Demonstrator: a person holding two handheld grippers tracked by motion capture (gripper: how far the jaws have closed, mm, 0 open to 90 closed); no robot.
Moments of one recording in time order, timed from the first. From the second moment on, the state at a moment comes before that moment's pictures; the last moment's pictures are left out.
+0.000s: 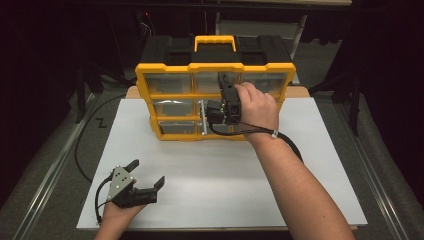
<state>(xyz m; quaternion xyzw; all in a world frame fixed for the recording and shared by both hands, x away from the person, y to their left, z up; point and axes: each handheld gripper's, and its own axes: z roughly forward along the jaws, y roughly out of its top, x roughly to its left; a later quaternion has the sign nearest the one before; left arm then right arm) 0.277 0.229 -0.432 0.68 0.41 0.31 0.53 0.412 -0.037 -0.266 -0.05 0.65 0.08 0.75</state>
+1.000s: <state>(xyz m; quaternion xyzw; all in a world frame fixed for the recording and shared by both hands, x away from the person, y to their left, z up) 0.275 0.233 -0.429 0.67 0.41 0.30 0.54 0.389 -0.044 -0.254 -0.05 0.68 0.08 0.72</state>
